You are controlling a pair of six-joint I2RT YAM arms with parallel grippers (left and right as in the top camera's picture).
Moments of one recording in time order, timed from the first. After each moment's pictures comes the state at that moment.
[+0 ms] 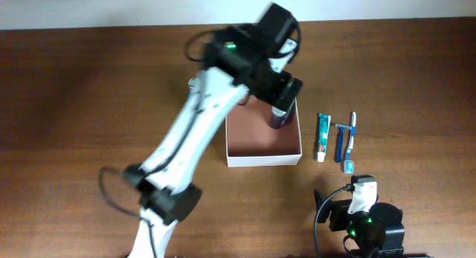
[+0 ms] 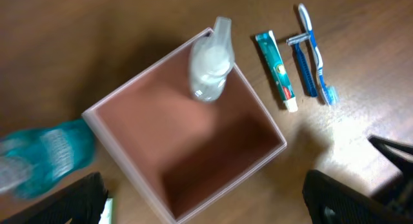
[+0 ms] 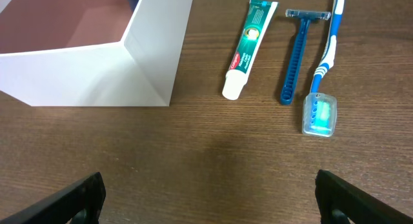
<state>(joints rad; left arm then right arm) -0.65 2.18 2.68 -1.62 0.06 -0.09 0.04 0.01 0.18 -0.78 -0.19 0.14</state>
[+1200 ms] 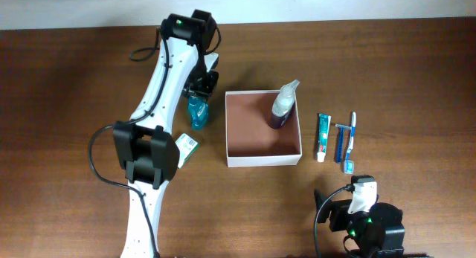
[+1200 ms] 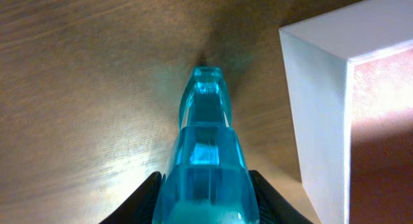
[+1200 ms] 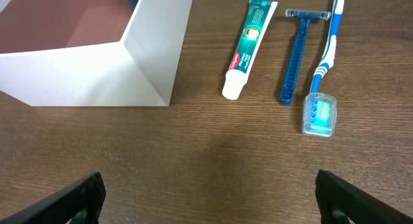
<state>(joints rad) -0.30 2.43 2.50 -1.66 -0.01 0.01 0.04 0.01 0.18 -0.78 -0.19 0.14</state>
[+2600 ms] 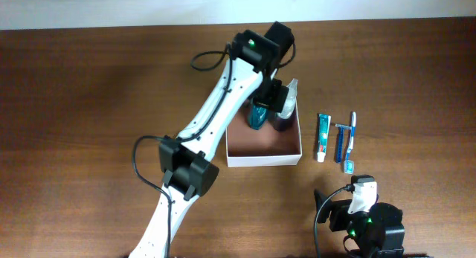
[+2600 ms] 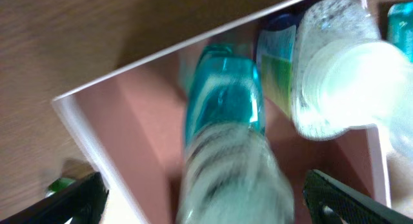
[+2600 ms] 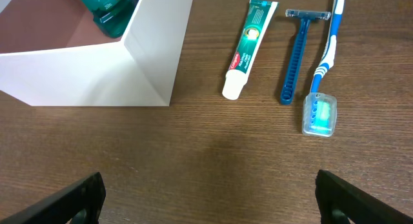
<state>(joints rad) -0.62 2.52 2.76 -1.67 -0.02 -0.26 0.04 0.01 0.18 -0.78 -0.19 0.13</state>
